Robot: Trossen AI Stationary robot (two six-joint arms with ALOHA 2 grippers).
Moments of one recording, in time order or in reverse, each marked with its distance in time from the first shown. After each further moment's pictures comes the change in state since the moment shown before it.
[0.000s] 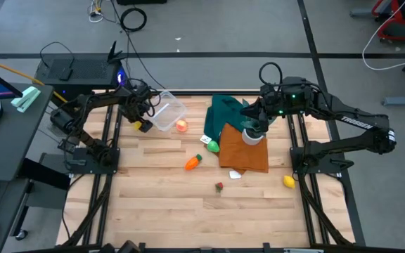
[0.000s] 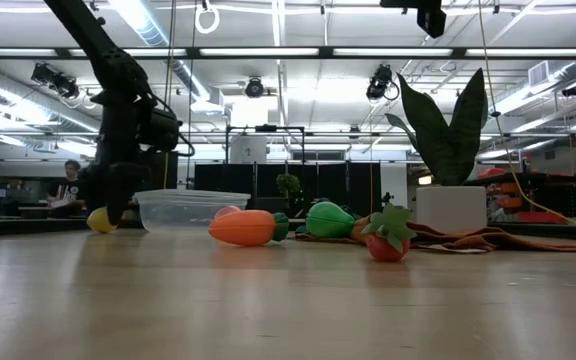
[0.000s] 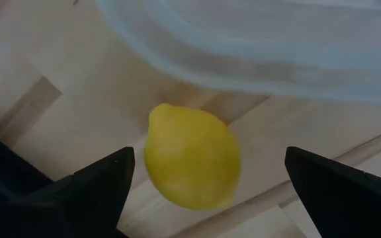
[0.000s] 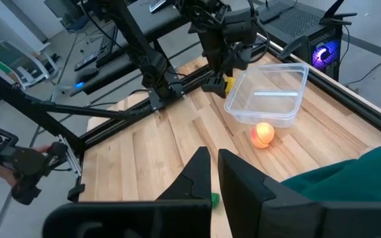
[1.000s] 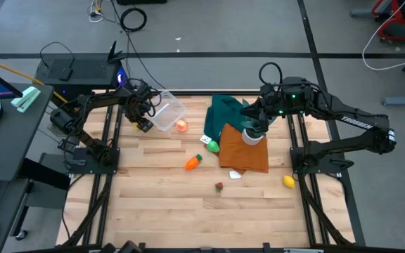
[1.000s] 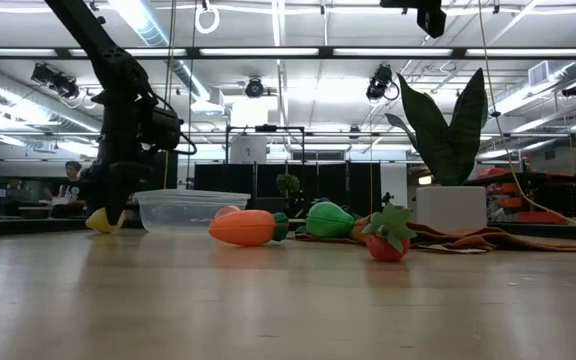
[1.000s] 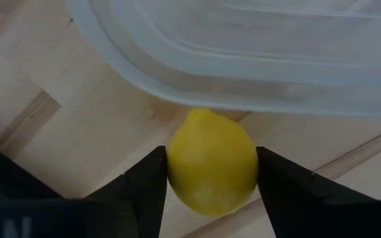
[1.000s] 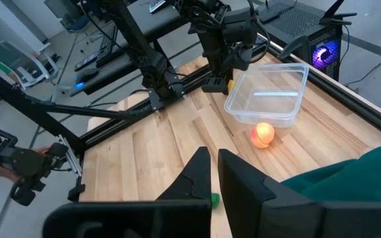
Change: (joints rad) left arm -0.008 -0.002 0.000 0.015 0.001 0.018; right arm 0.000 0.000 0.000 0.000 0.000 0.001
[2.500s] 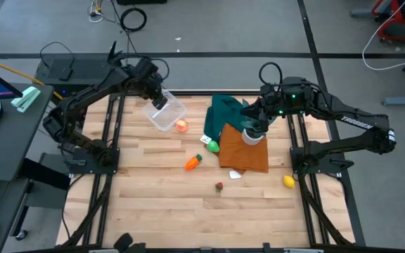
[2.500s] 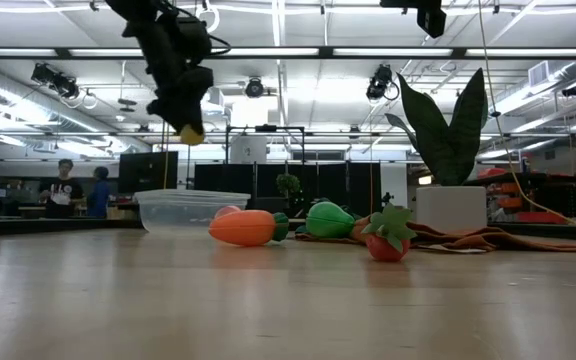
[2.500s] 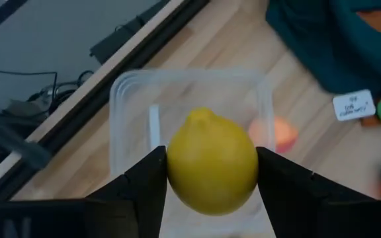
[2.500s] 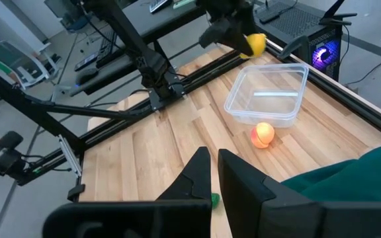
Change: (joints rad) left arm -0.132 -0.109 0.460 -0.063 0.106 -0.069; right arm 0.000 0.000 0.000 0.000 0.000 -0.002
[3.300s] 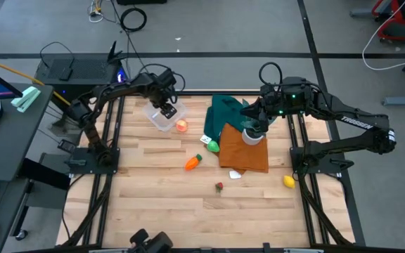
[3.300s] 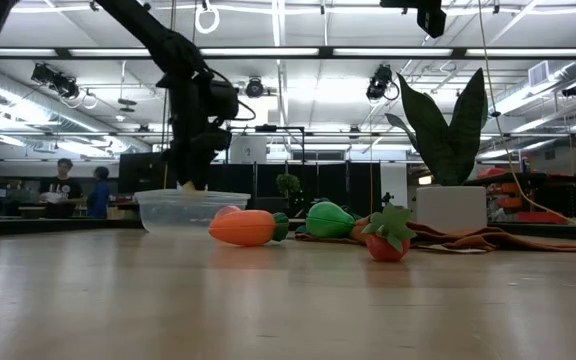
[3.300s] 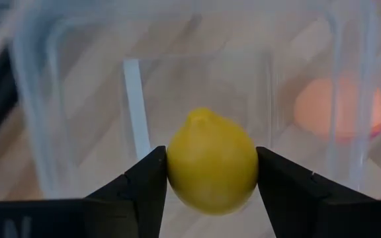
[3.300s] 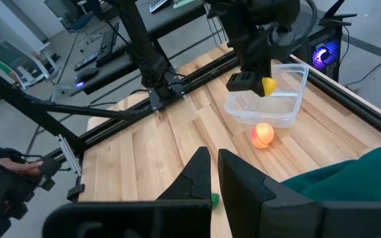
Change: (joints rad) left arm -0.033 0.318 -0.001 0.012 -0.049 0.018; right arm 0.000 0.000 0.000 0.000 0.000 -0.003
